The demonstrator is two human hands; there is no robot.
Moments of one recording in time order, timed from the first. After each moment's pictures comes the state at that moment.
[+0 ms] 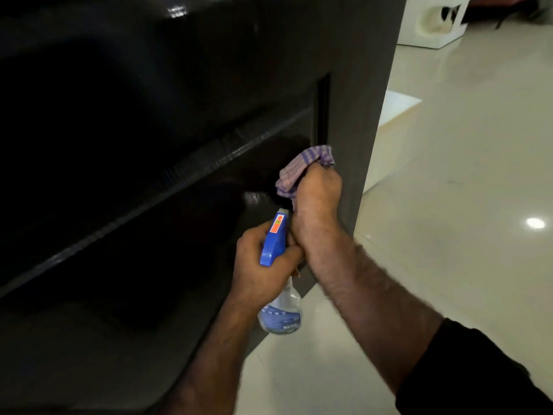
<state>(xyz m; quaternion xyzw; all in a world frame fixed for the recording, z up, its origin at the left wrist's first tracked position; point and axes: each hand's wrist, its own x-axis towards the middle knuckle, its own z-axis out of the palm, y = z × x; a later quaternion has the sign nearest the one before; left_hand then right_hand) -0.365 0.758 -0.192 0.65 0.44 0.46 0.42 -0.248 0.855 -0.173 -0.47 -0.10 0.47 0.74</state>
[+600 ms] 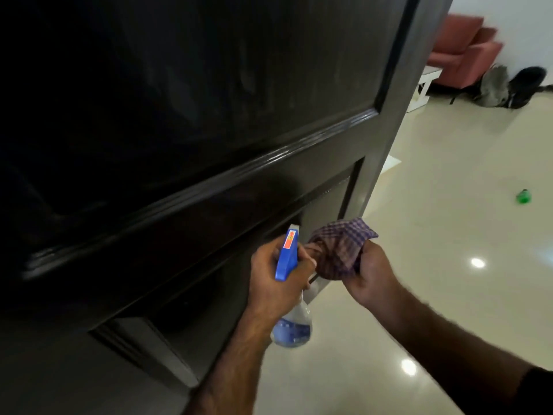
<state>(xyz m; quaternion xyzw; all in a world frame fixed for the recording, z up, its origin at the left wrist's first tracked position) -0.480 0.695 -0.069 0.60 0.39 0.52 0.47 -0.293 0.706 -0.102 -0.49 -0.11 0.56 0.65</state>
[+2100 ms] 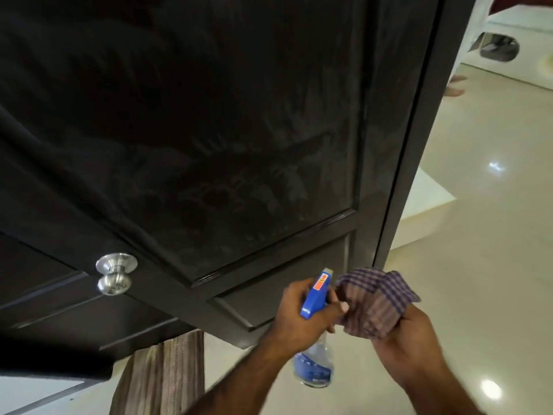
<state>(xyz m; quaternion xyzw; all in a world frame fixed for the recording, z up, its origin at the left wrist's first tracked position) -0.329 0.560 0.303 0.55 0.52 0.40 0.52 -0.147 0.574 0.223 -0.30 -0.18 0.79 0.51</state>
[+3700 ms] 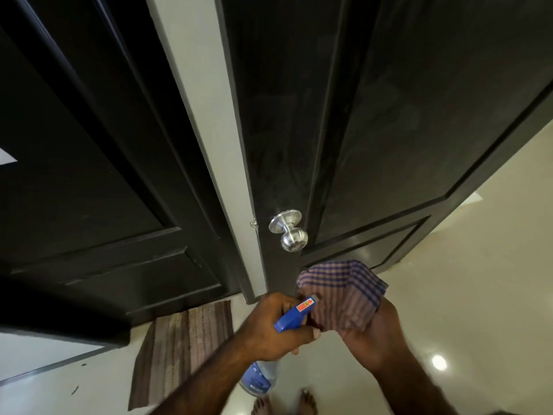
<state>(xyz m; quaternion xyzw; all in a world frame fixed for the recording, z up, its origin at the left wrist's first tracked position) -0.759 0.438 0.310 0.64 0.50 0.26 0.52 -0.539 0.462 0.299 -0.42 -0.16 0.78 0.43</state>
